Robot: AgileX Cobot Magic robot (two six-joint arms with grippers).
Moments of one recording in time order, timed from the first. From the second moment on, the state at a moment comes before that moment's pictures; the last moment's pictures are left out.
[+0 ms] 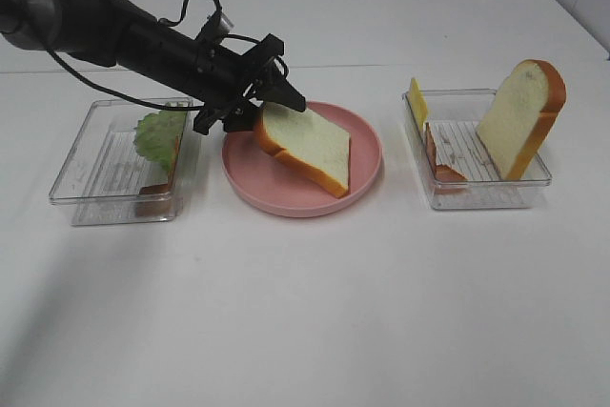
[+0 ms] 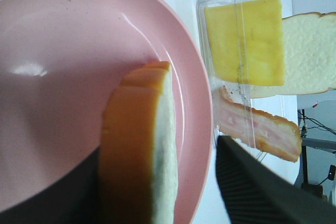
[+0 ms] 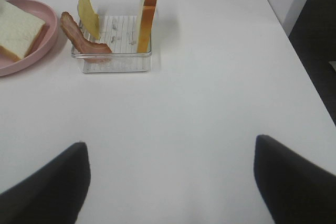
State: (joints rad) left arm -0.27 2.40 -1.76 -1.18 0.83 0.46; right arm -0.03 -0.01 -0.50 0.00 1.07 -0.03
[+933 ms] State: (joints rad) left arm -0.27 2.38 -2.21 -0.56 1.11 0.14; right arm -0.03 -0.01 -0.50 0.00 1.07 -0.03
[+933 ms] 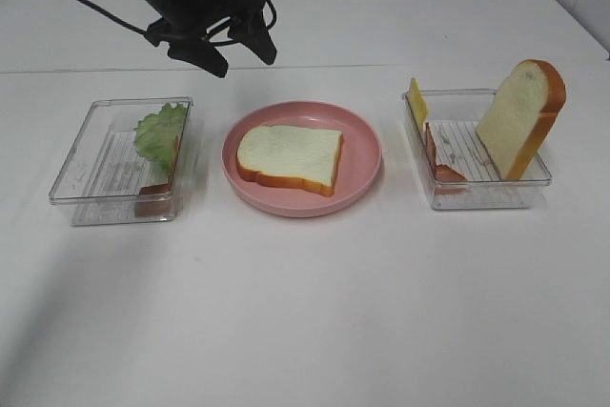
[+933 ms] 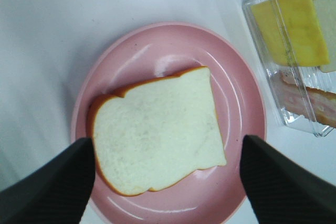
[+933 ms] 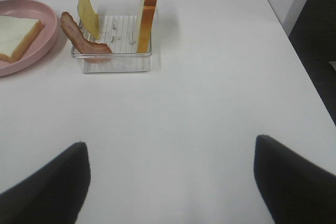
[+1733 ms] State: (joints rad) left arm -0.13 2.26 -2.18 -0.24 1.21 -0.09; right arm -0.03 -0.01 -0.50 0.00 1.07 -0.03
